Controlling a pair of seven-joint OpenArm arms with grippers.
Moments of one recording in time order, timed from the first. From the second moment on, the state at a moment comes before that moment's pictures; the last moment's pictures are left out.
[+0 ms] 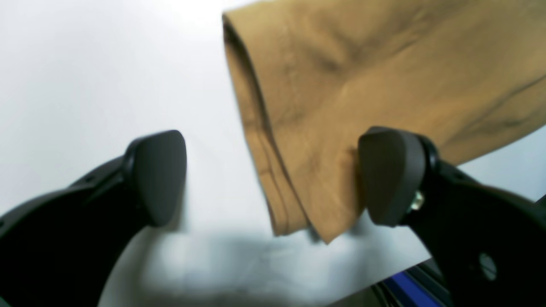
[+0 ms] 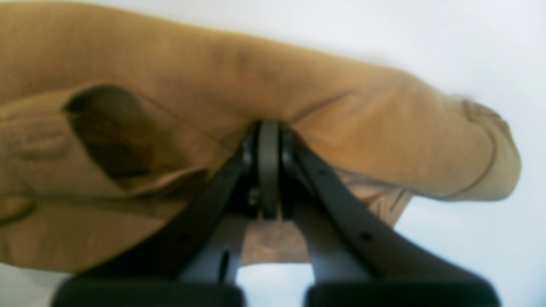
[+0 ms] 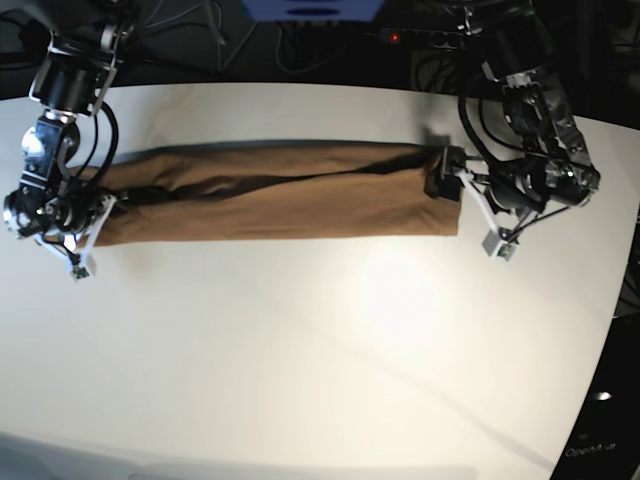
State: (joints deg) left arm 0.4 -2.3 -25.5 88.3 -21.1 -39.6 77.5; right arm 5.5 14.6 23.7 77.4 -2.8 40.1 -62.0
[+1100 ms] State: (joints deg) left arm -0.3 -2.2 -25.5 79.4 -27.6 -39.8 74.0; right arm 5.4 14.6 23.7 77.4 -2.7 40.2 -61.6
